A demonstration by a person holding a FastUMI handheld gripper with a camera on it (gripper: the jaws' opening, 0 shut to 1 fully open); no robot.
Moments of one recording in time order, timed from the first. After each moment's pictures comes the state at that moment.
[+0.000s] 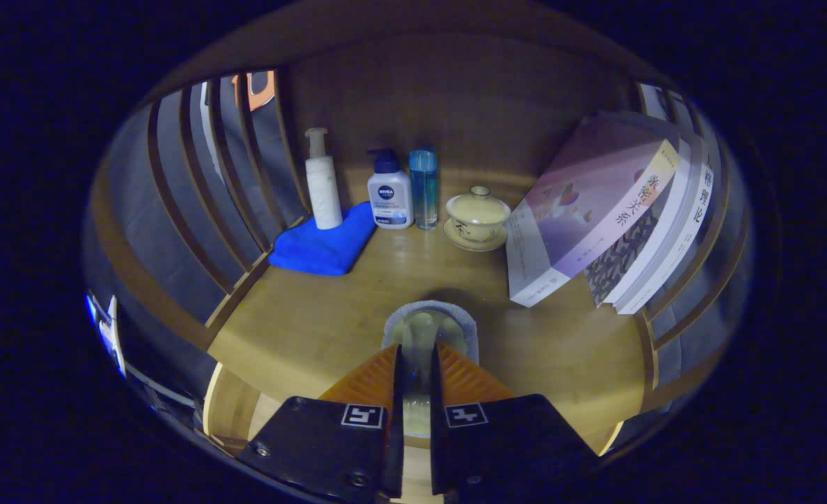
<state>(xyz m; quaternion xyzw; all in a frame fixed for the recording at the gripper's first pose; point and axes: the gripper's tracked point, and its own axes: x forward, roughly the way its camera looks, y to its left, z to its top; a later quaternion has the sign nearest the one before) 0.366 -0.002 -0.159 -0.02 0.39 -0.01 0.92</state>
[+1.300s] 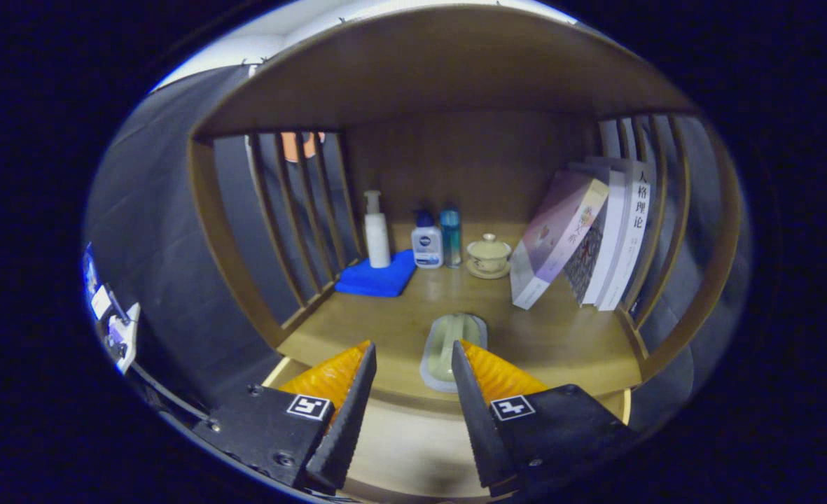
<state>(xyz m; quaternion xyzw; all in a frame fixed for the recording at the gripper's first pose) 0.239 0.048 -0.082 0.01 0.24 0.07 0.97</state>
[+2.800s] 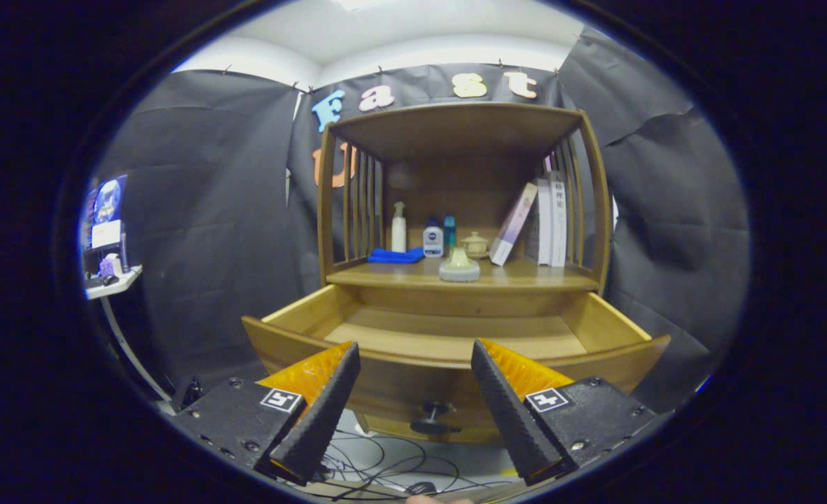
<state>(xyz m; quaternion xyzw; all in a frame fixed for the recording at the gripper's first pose) 0.014 0.053 -0.233 -0.03 0.11 0.02 0.99</state>
